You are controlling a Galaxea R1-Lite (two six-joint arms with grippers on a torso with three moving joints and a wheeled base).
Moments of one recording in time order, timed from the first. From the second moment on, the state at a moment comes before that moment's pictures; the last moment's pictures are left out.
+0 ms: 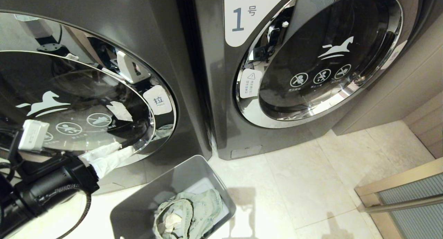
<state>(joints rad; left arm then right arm) -0.01 1.42 -0.20 -1.25 -0.56 -0.27 0.00 0.00 0.00 -0.32 0.00 0.02</state>
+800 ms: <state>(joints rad) -0.02 1.30 -0.12 -1.25 -0.56 -0.25 0.00 0.00 0.00 -0.32 0.00 0.02</state>
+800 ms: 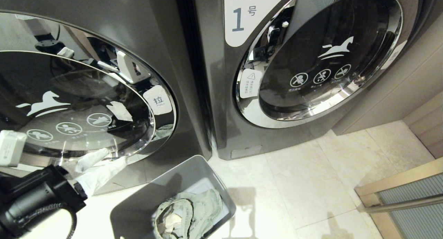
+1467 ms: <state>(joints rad) -0.09 1.47 -0.34 -1.27 -0.57 -0.19 0.00 0.00 0.00 -0.32 0.00 0.02</state>
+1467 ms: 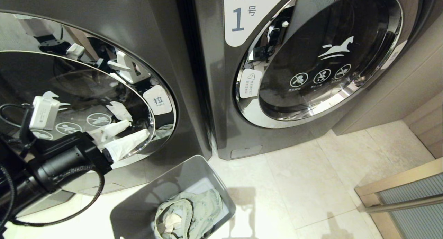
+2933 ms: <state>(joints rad) -0.08 1.52 -0.30 -1.29 -0.54 -0.14 0.00 0.00 0.00 -0.32 0.00 0.02</state>
